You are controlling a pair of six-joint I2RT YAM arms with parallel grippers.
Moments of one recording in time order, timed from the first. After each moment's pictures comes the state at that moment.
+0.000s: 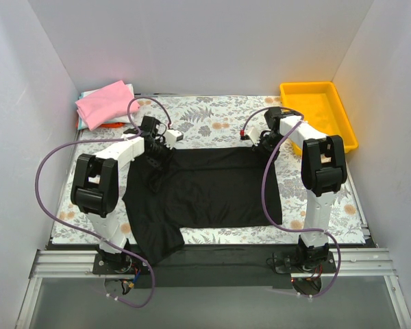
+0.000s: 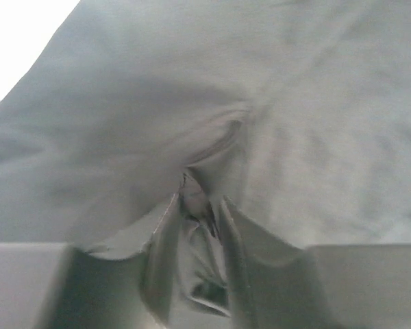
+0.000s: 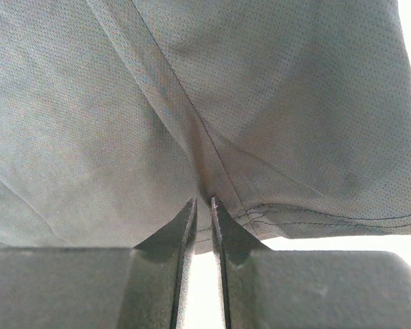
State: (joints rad) left arm -0.25 1.82 1.24 -0.62 0.29 0.42; right arm 0.22 2.07 1.56 -1.01 -0.35 -0.86
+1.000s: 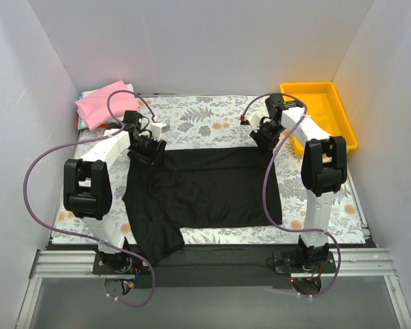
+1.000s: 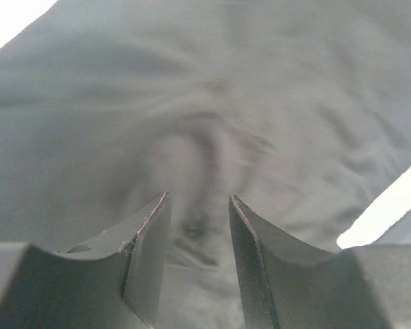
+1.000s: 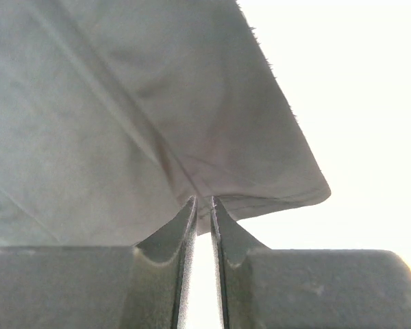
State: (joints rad) left arm -0.13 1.76 1.31 -0.81 0.55 0.39; right arm 0.23 2.07 1.71 -1.03 -0.35 -0.78
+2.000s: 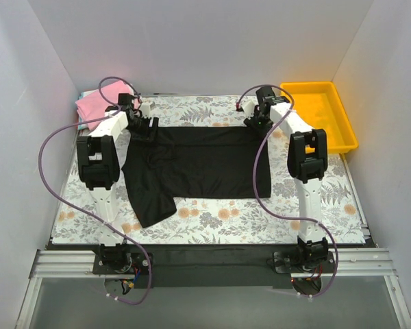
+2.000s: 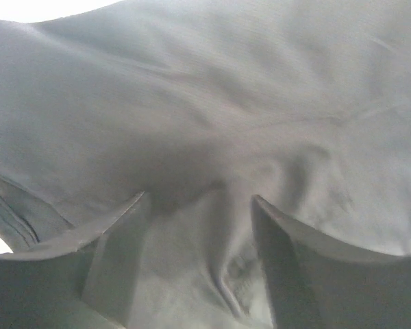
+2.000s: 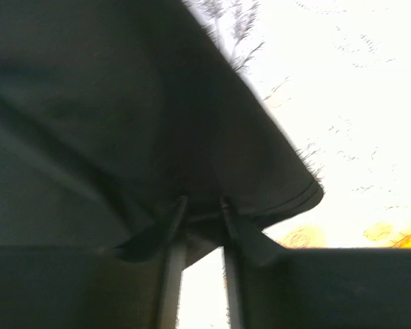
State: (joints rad) left arm -0.01 2.23 1.79 -0.72 0.38 0.19; right arm 0.24 2.39 2.08 -0.87 -0.13 -0.62
